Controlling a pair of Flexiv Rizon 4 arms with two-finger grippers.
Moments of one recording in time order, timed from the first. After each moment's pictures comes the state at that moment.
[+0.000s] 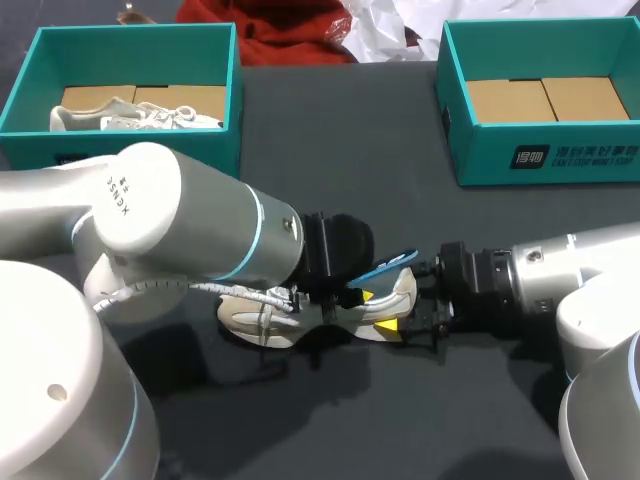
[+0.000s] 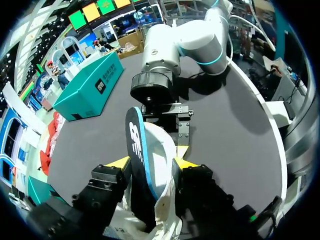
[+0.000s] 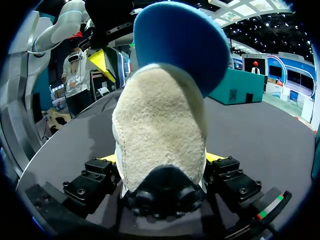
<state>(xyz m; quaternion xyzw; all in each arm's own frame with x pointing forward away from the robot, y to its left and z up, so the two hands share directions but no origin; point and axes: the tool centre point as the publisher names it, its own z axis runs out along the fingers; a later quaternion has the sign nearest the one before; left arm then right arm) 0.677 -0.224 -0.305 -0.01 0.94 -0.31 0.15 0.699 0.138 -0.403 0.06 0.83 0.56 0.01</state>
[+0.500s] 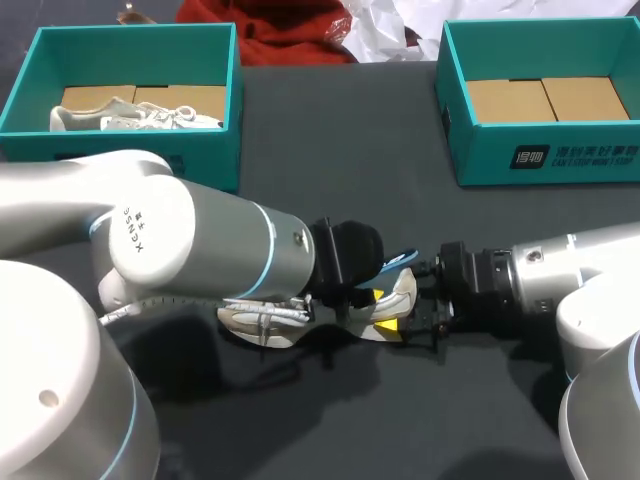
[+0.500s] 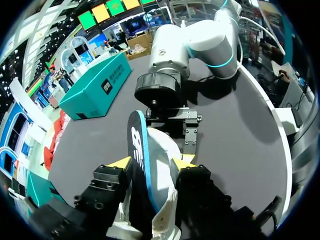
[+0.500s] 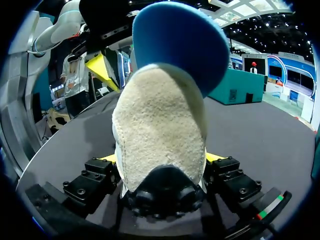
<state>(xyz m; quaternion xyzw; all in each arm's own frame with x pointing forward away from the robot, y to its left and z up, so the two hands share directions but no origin) 0.683 -0.238 -0.314 -0.04 0.93 -0.32 0.17 0.699 0.138 -0.403 0.06 0.83 0.56 0.01</state>
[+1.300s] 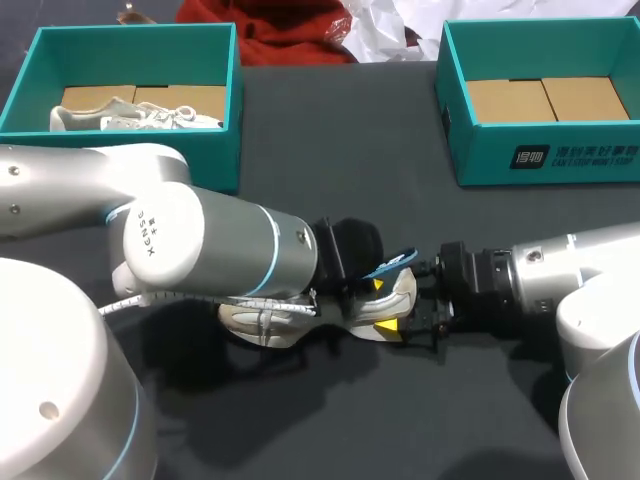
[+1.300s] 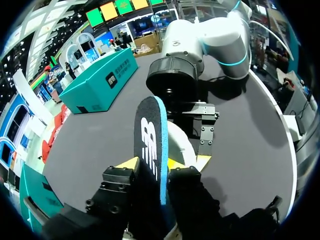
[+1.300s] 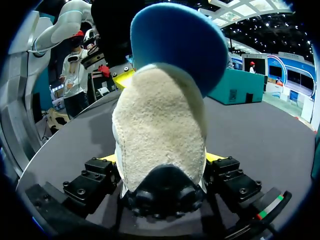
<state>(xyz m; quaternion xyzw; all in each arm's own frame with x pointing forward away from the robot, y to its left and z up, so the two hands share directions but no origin) 0.705 -0.243 -0.337 -0.07 0.93 -0.33 0.17 0.699 0.138 -0.403 0.06 0.83 0.56 0.01</state>
